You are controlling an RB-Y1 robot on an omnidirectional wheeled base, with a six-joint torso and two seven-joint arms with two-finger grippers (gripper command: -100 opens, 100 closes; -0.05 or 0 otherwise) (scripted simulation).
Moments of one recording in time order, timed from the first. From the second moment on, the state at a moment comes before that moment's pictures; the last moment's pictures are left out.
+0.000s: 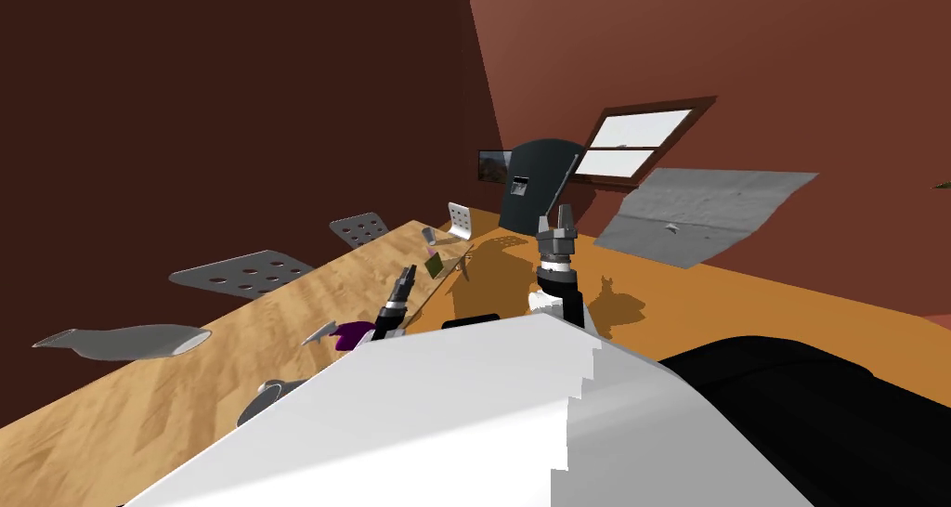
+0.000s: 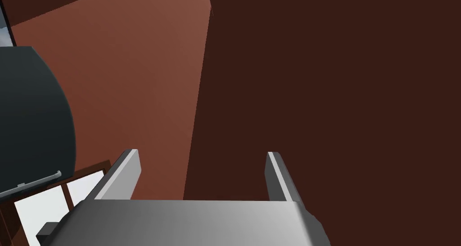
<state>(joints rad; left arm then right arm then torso) 0.31 0.30 -0.09 -1.43 -0.03 -0.85 -0.51 0.52 0.03 0.02 -2.38 0.05 -0.46 0.03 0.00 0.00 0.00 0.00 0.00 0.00</state>
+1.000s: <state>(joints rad) 0.25 0.34 -0.11 -1.15 -0.05 -0.93 -0.71 0.52 0.03 0.02 -2.38 0.05 -0.46 0.03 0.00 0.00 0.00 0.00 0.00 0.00</state>
